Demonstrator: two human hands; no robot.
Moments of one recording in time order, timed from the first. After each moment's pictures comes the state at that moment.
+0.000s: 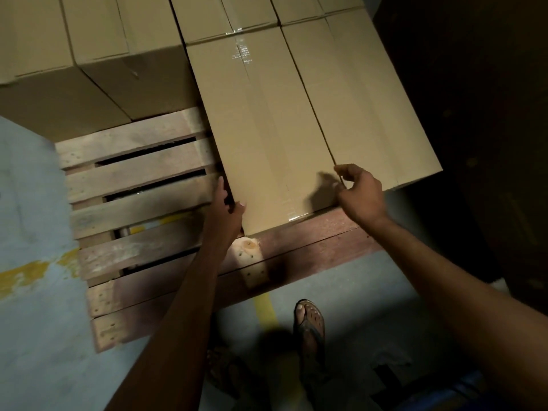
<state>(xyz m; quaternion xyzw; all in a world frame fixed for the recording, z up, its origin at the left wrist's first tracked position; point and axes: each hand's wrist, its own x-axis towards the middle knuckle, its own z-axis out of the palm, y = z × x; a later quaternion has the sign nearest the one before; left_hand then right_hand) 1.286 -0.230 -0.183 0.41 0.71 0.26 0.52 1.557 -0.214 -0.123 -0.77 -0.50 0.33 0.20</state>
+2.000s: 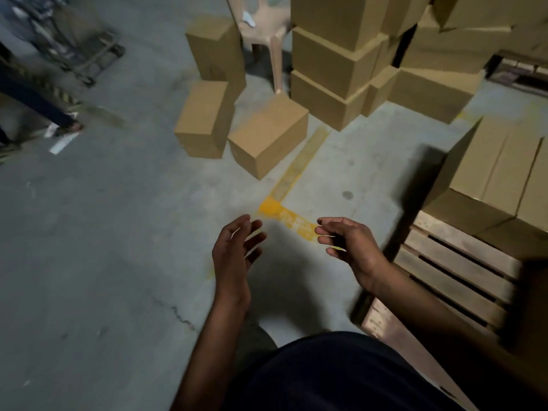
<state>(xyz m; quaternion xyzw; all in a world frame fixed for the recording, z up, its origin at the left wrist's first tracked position) 0.564 -0.756 0.316 -0.09 0.64 0.72 0.27 0.666 -0.575 0.292 -0.46 -0.48 0.75 0.05</state>
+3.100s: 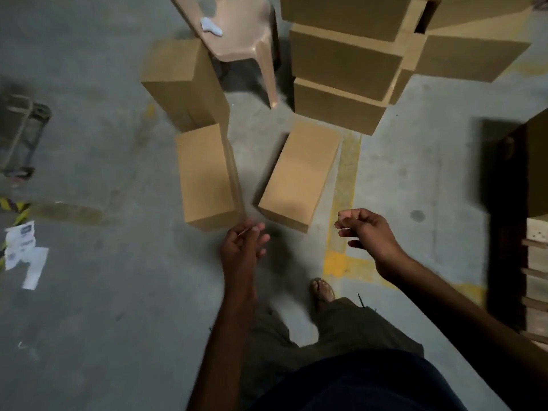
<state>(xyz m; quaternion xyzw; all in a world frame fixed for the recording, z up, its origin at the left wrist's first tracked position) -0.145 -0.580 0.225 -0.02 0.72 0.57 0.38 0.038 -0.427 0.204 -0.58 -0.44 0.67 0.12</state>
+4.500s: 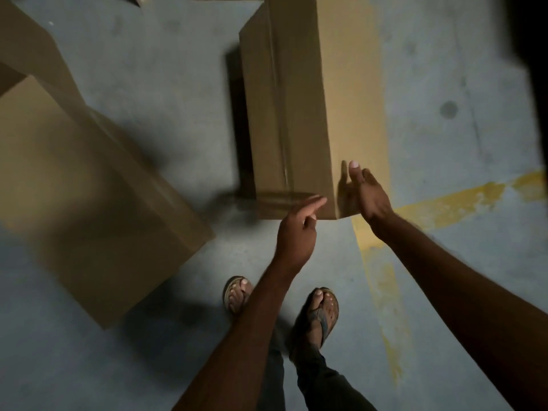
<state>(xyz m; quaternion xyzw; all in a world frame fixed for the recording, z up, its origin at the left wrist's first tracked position) -0.310 -0.398 -0.295 0.43 0.61 0.24 0.62 -0.149 -0.325 -0.287 -0.81 -0.36 0.46 0.07</state>
